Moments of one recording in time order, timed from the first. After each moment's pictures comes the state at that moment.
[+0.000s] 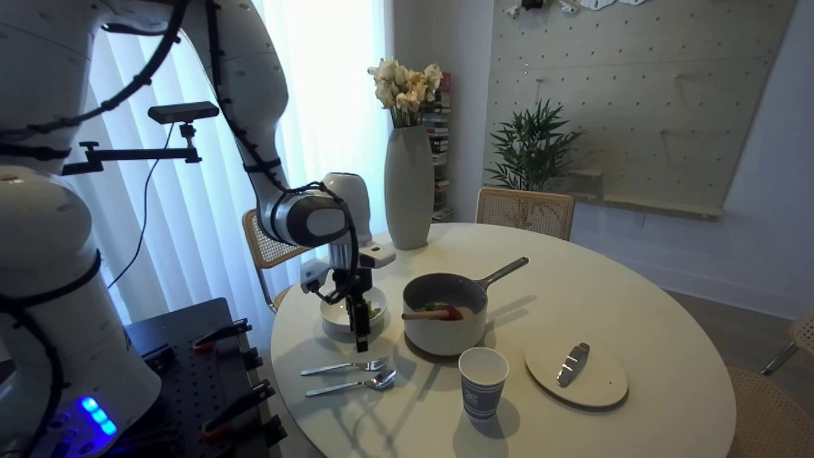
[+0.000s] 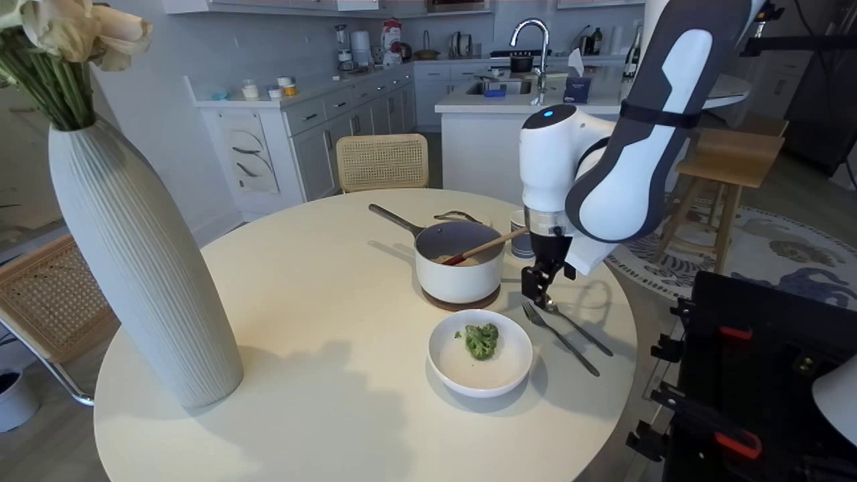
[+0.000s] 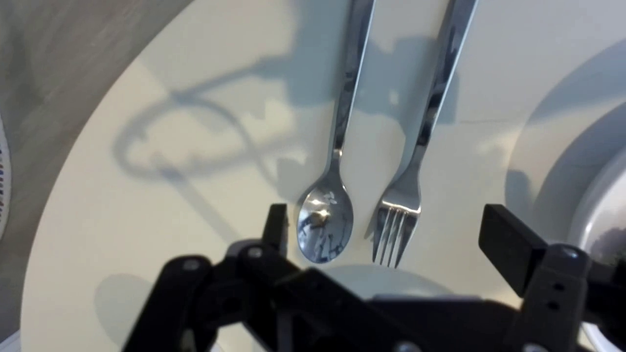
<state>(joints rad) 0.42 0.39 -0.47 -2.59 -0.18 2.86 0.42</state>
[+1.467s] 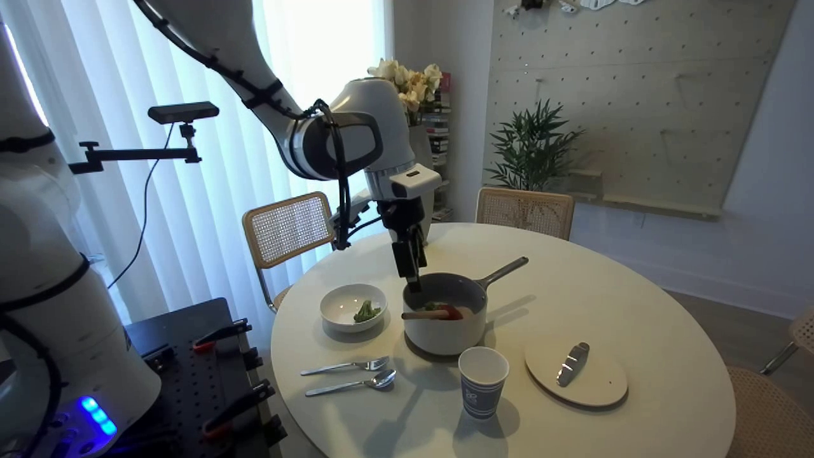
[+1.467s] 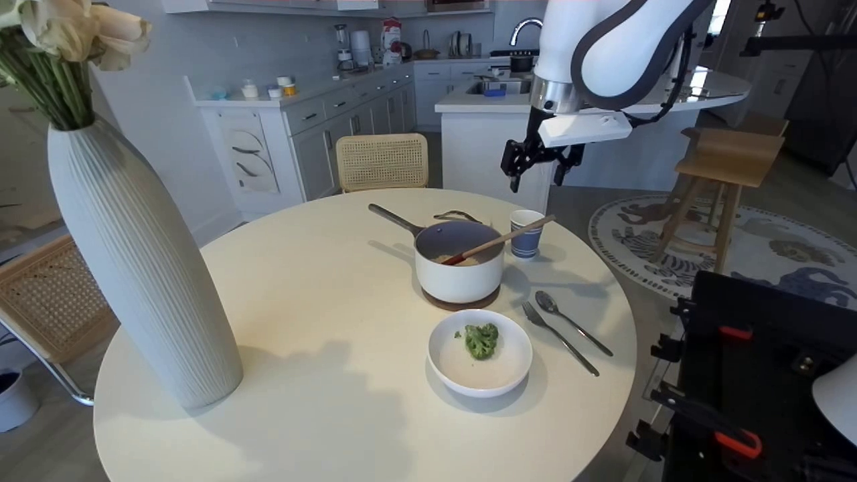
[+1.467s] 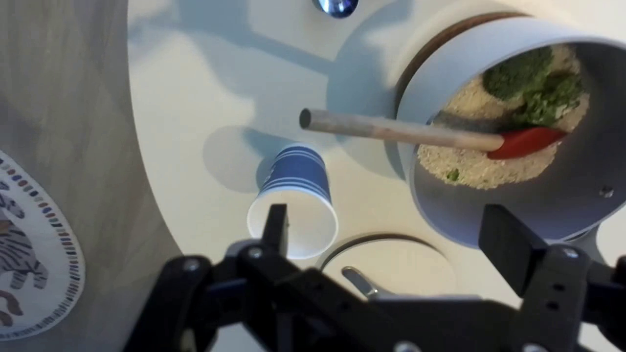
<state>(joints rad) -0.05 0.05 -0.25 -2.49 -0.30 2.73 0.70</state>
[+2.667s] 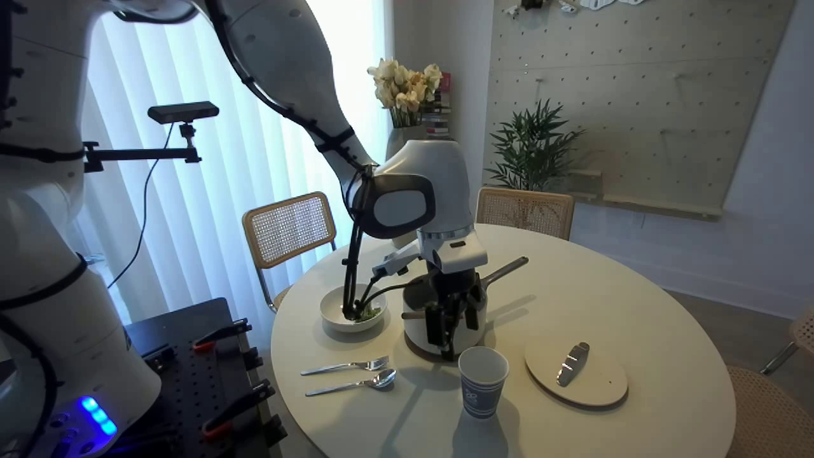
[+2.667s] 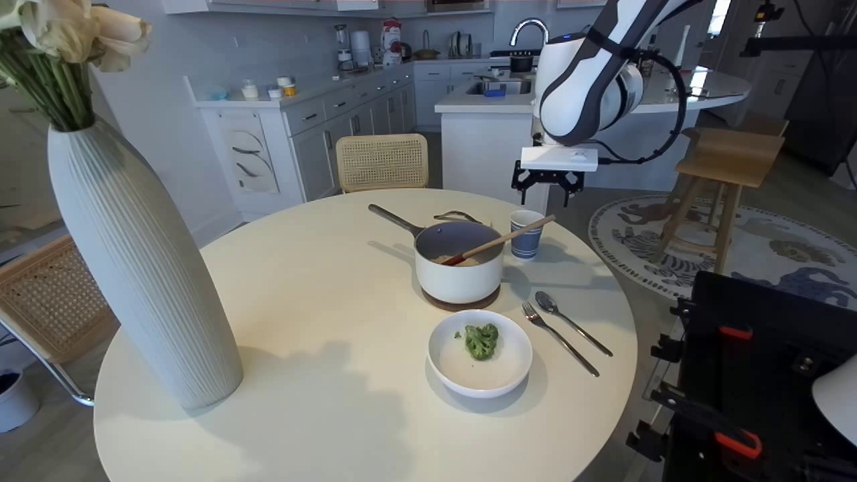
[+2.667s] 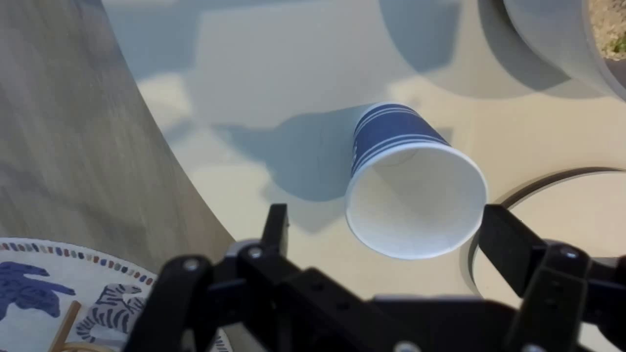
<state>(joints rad) -0.11 0.38 -0.33 -2.27 -0.09 2.78 0.87</state>
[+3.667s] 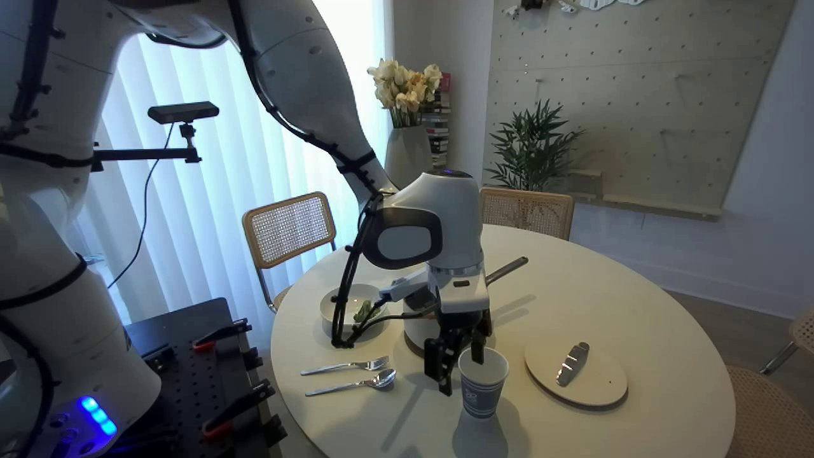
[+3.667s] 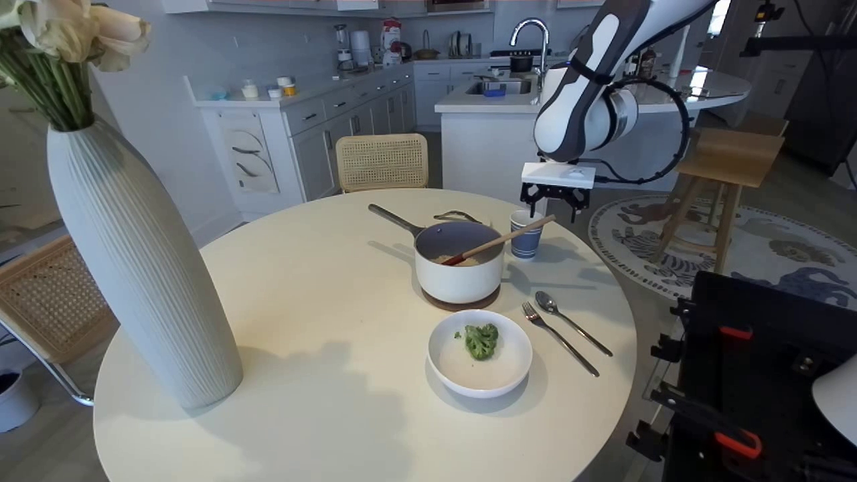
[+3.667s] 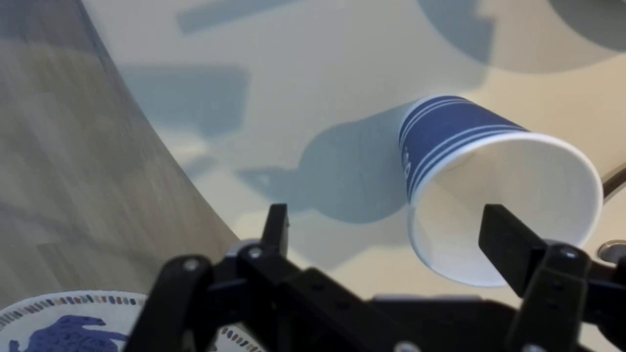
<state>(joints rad) -0.12 0.51 -0.36 -2.22 0.07 2.78 0.87</state>
